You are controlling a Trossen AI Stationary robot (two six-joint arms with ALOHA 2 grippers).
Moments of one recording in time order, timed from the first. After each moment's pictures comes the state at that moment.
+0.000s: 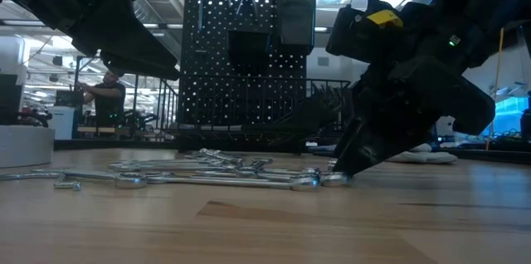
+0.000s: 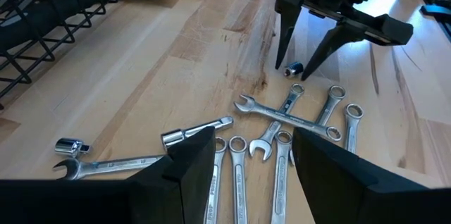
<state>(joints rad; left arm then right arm) -0.49 1.31 0.48 0.24 -0.61 -0.48 0.45 1.90 0.97 -0.08 0.42 0.42</state>
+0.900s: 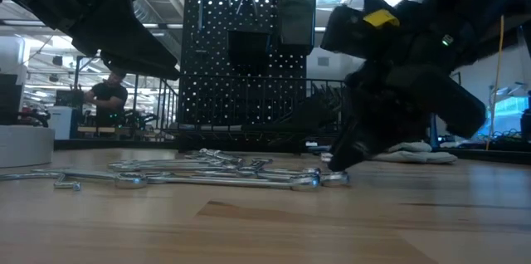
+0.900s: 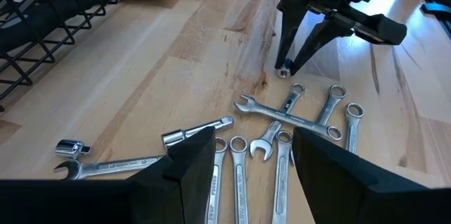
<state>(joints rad) -0.49 1.31 0.48 0.24 -0.61 -0.47 0.44 1.90 1.00 -0.13 0.44 0.33</state>
